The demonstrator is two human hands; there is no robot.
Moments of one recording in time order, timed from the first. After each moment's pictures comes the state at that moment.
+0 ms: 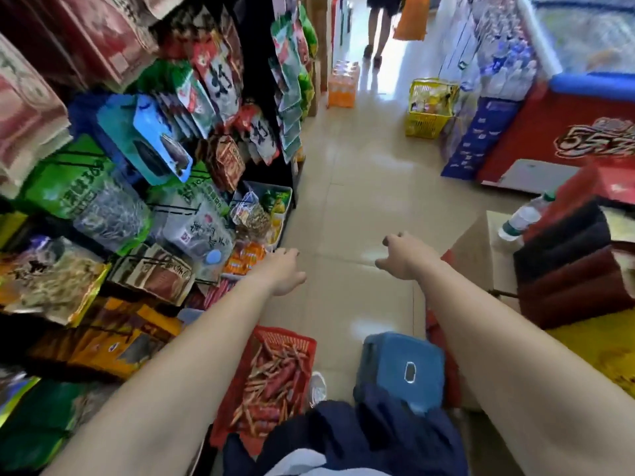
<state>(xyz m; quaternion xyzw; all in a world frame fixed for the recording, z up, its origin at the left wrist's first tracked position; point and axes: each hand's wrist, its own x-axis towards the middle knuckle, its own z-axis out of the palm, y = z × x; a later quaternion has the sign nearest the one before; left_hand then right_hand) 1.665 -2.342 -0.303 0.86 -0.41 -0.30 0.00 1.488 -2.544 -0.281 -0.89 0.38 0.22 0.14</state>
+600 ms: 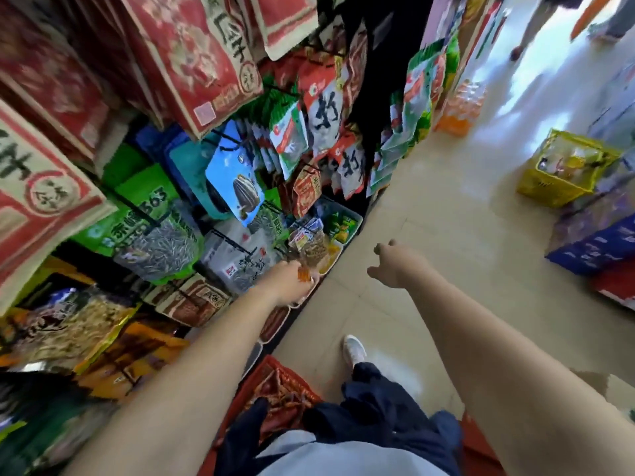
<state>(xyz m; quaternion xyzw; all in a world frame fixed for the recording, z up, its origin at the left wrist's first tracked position) 1.888 -2.400 -0.336 0.91 -0.17 -0.35 0.12 1.824 -2.637 -0.312 -0.94 0.17 0.28 0.09</state>
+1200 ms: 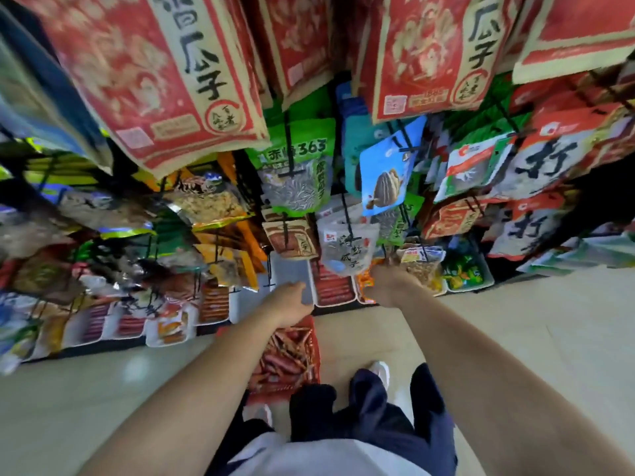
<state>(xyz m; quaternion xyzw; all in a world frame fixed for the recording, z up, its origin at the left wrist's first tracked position) 1.805 -2.325 -0.349 0.89 0.21 -0.35 0.22 1.933 -2.518 -0.364 -0.89 -0.18 0.41 0.04</state>
